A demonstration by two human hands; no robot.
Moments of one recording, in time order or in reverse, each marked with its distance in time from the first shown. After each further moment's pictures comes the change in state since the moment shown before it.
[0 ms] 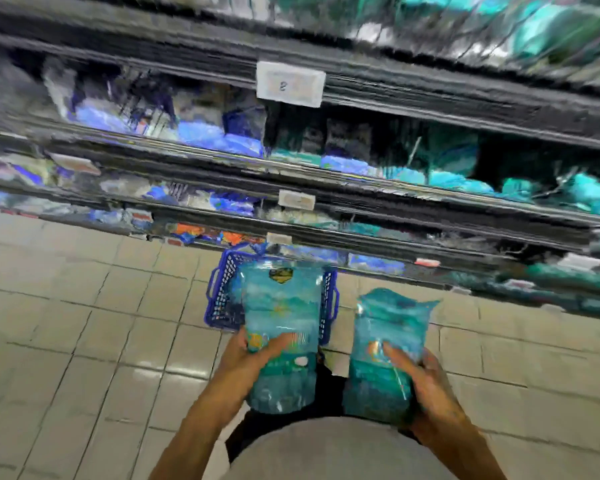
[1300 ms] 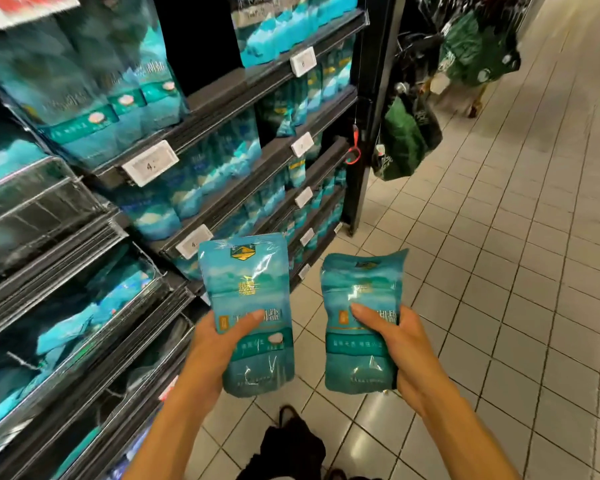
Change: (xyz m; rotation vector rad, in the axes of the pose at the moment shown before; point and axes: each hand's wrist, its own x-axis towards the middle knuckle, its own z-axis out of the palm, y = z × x) left_hand -0.082 -0.039 0.626 0.553 -0.852 0.200; right_hand -0.196 -0.125 -0.494 0.595 0.609 -0.614
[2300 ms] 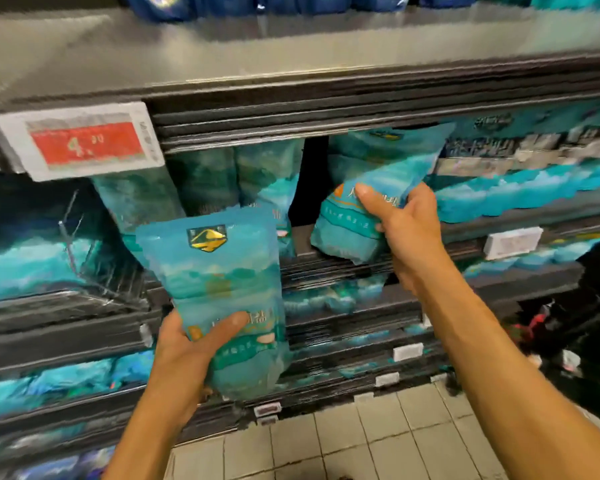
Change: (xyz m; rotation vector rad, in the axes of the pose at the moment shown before) left_hand 0.200 0.179 0.013 -0.234 0.695 0.492; right_hand 0.387 -0.267 0.301 -0.257 -0.679 -0.494
